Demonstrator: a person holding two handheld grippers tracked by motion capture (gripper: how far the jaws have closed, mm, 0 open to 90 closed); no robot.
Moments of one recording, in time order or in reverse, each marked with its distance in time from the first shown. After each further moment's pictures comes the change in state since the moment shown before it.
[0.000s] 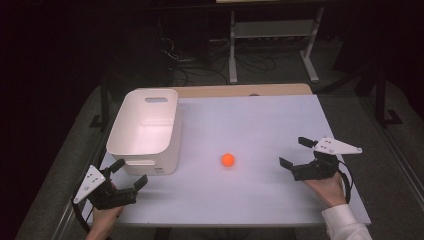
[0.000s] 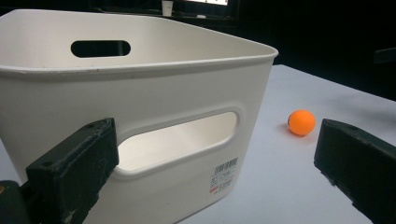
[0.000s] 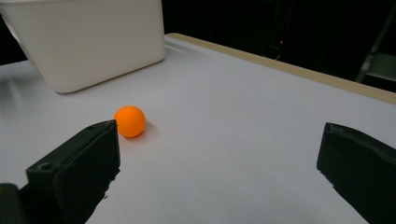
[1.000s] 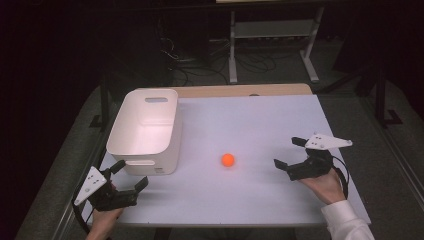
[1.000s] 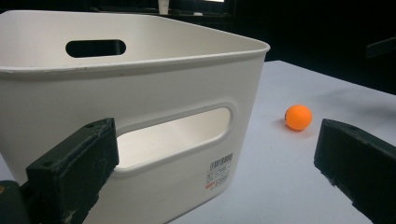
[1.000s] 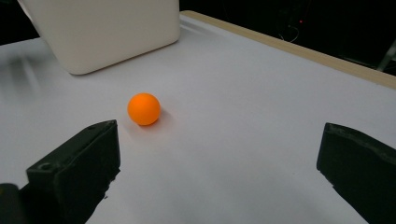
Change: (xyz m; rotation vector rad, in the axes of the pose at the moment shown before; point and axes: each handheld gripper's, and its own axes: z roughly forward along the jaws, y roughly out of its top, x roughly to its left) left arm -0.003 0.000 -0.001 0.007 -0.007 0.021; right arm 0.008 0.015 0.011 0.113 0.058 -0.024
